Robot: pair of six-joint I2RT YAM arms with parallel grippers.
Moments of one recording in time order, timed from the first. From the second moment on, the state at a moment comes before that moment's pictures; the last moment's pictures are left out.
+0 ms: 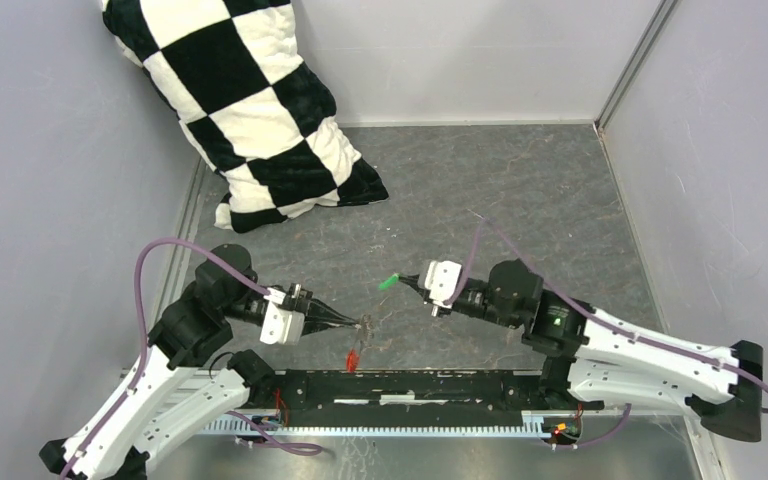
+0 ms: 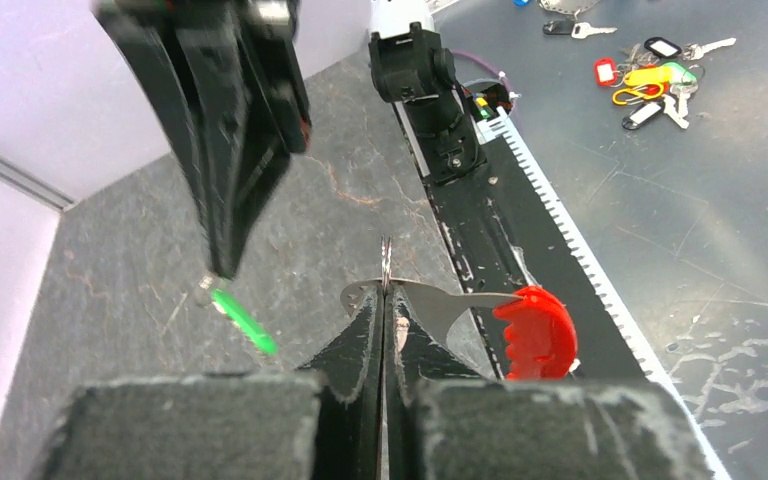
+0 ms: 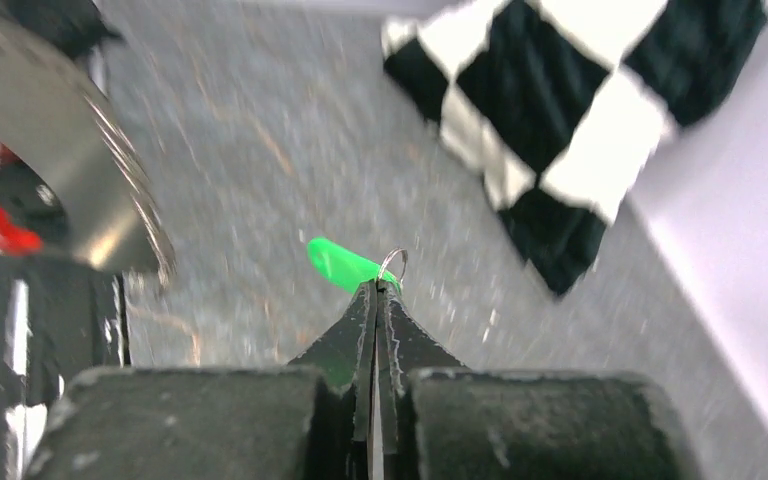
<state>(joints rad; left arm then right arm) -0.69 0.56 0.84 -0.56 1.03 0.62 1.16 0.85 0.63 0.05 0.01 -0.35</state>
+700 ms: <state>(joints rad) -0.69 0.72 1.09 -0.56 1.22 0.76 1.16 0.93 1.20 -0.46 -0.56 -0.85</state>
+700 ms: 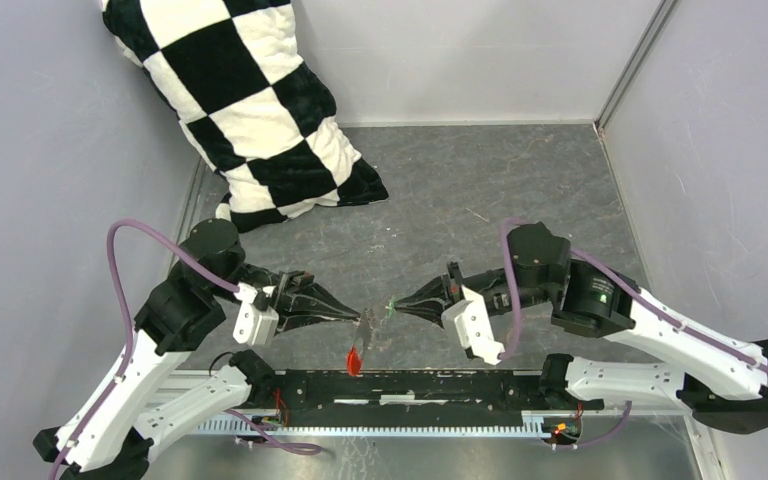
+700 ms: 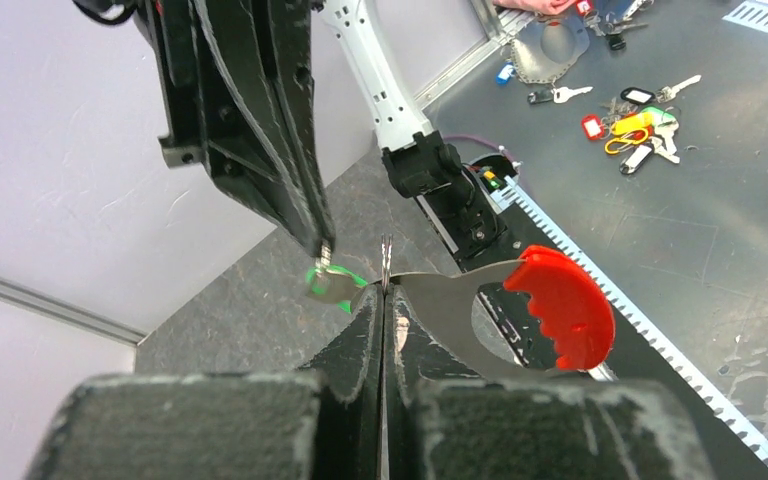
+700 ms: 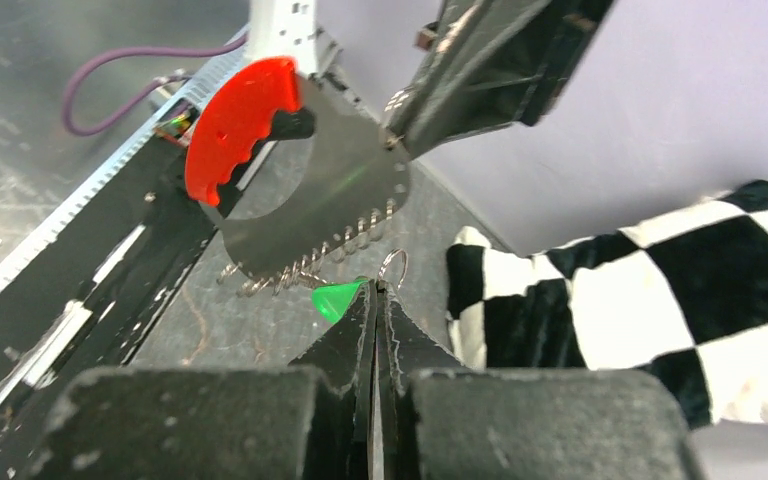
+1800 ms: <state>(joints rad) -0.69 0.73 1.05 -0.52 1.19 0.65 1.17 0.99 1.26 -0.51 -0.70 -0.92</state>
